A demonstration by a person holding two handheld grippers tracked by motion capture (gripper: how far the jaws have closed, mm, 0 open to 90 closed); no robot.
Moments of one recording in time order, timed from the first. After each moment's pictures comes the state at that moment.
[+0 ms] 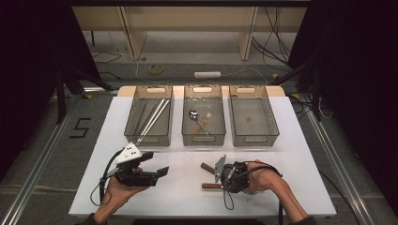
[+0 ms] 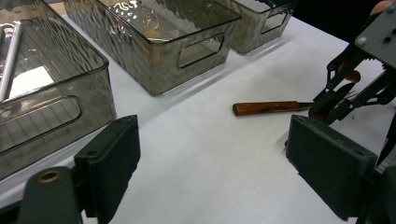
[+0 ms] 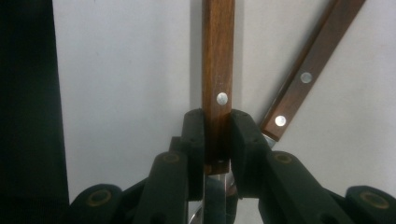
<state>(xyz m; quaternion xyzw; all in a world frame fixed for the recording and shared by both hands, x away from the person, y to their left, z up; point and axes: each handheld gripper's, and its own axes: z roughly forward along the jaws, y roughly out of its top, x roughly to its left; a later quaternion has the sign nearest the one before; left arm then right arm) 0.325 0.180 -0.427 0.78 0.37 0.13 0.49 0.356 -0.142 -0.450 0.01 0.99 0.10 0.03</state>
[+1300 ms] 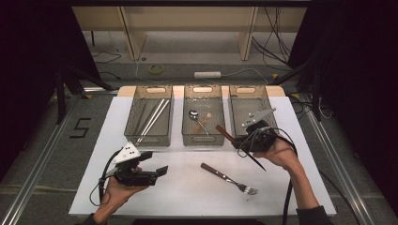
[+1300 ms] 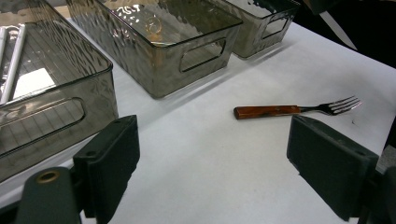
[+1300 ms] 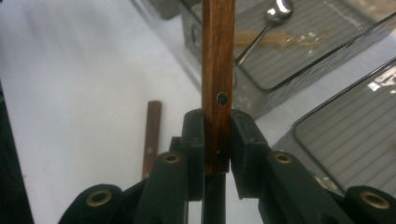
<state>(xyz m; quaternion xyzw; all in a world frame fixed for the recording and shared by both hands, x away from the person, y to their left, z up) 0.325 0.183 -0.426 0.77 0.38 0.13 0.50 0.413 -0.209 -0.367 0.26 0.90 0.33 0.09</state>
